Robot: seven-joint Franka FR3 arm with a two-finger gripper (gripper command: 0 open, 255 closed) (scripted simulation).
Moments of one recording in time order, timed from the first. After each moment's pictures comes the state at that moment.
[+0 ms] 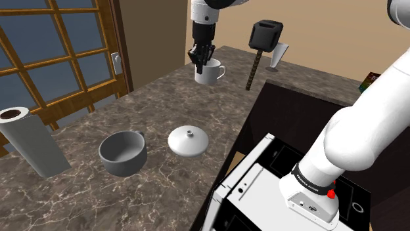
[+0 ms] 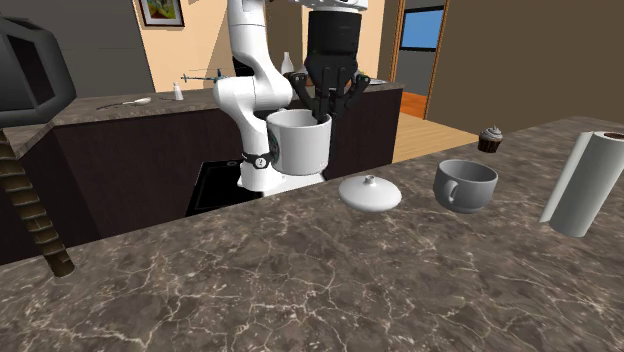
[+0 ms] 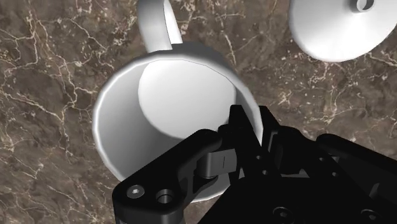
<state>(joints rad) 0.05 -0.12 0.17 -1.95 -0.03 1.82 0.13</state>
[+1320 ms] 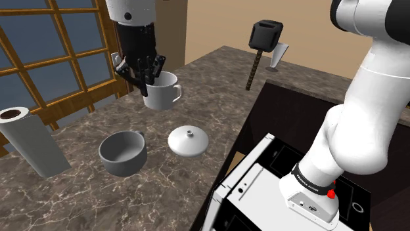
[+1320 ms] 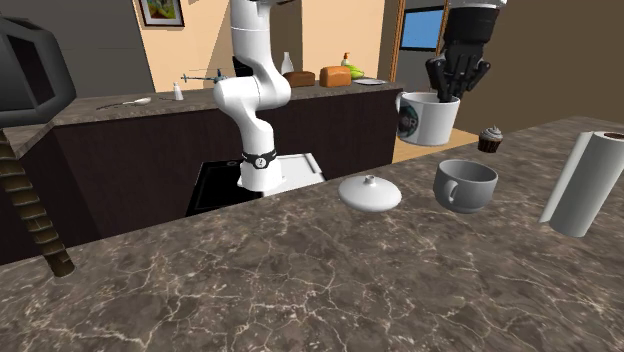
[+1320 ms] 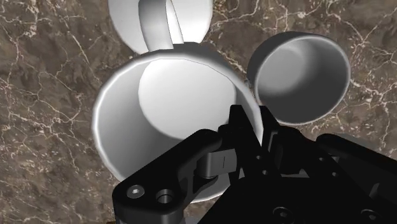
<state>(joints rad) 0.29 0.15 0.42 -1.60 -0.10 1.70 0.63</state>
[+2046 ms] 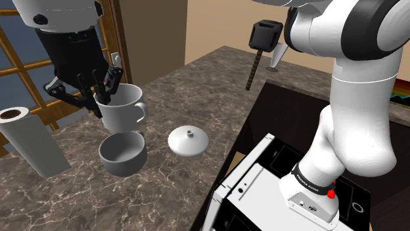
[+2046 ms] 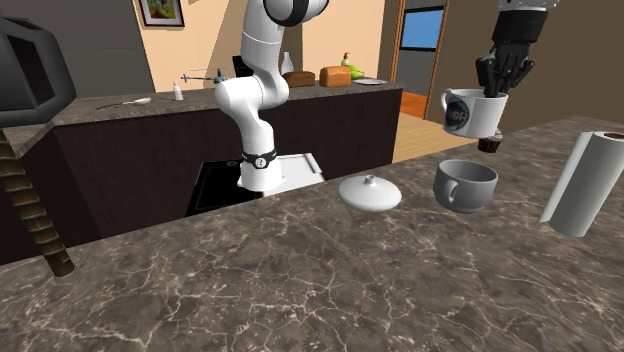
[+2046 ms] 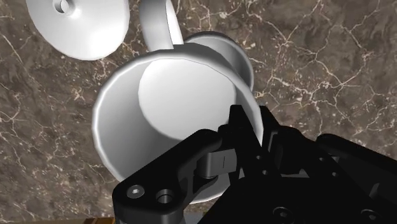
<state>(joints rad) 0.49 0.44 0.47 -1.22 -0.22 1.57 0.84</state>
